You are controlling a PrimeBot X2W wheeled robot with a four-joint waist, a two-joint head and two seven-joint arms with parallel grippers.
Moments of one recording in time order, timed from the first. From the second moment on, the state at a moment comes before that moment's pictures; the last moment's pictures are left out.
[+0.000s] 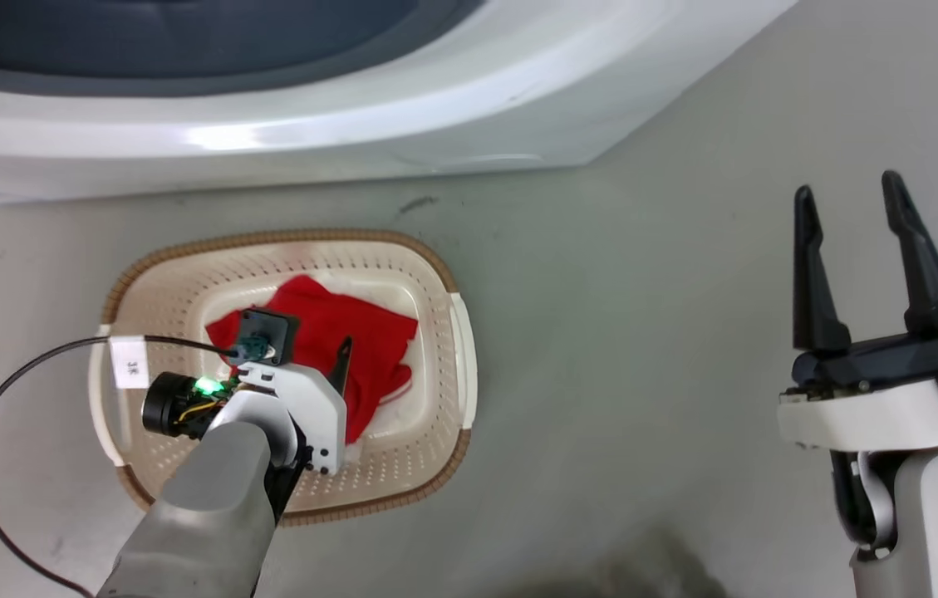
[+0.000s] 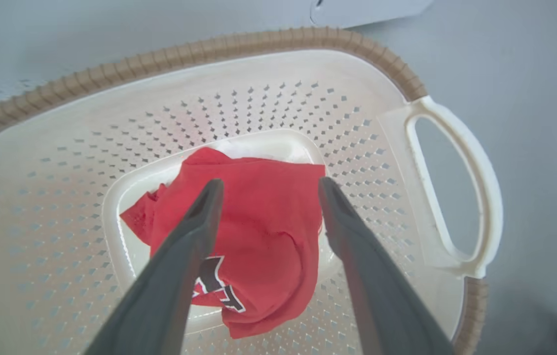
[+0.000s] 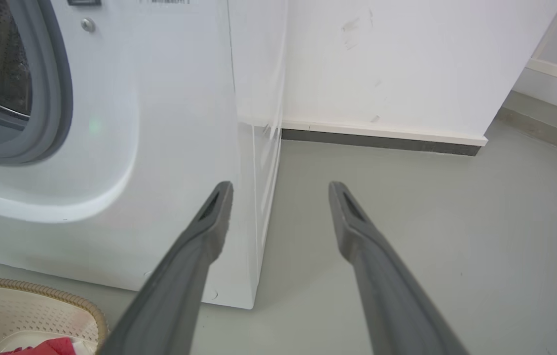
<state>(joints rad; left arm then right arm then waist) -0.76 0.15 -0.51 1.22 -0.39 -0.11 -0.26 -0.25 -0.05 -0.01 -0.05 0.02 0.13 -0.26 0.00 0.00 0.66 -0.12</state>
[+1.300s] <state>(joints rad) -0.34 0.08 0.00 0.36 -0.14 -0.05 -0.26 -0.08 -0.05 0.00 0.00 0.01 0.13 -0.26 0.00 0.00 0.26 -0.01</state>
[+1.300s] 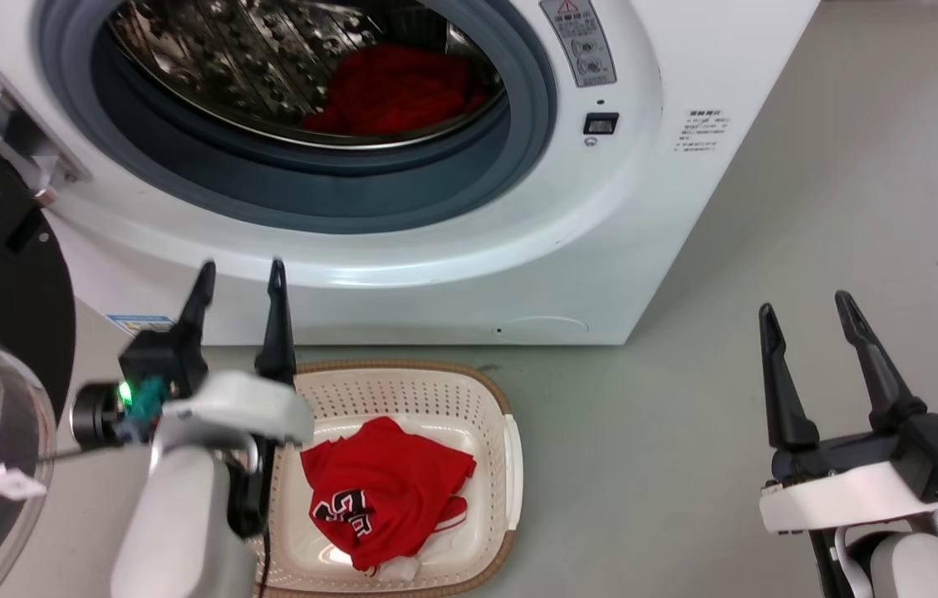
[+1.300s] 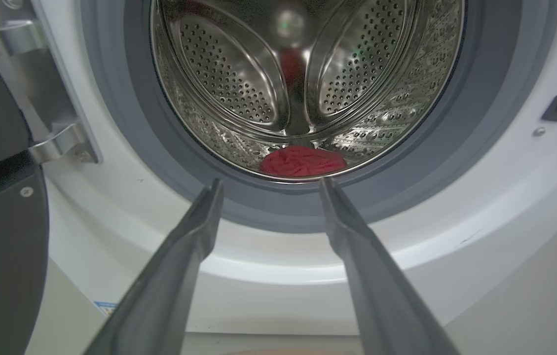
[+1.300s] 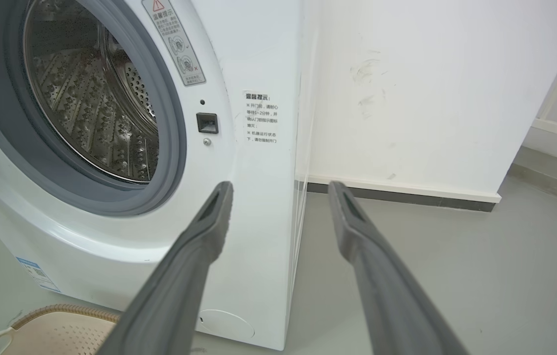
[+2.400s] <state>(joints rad) -1.61 0.39 -0.30 1.08 -0.30 -0.13 0.34 -0.33 -0.05 0.10 -0.11 0.15 0.13 -0.26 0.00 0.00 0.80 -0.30</state>
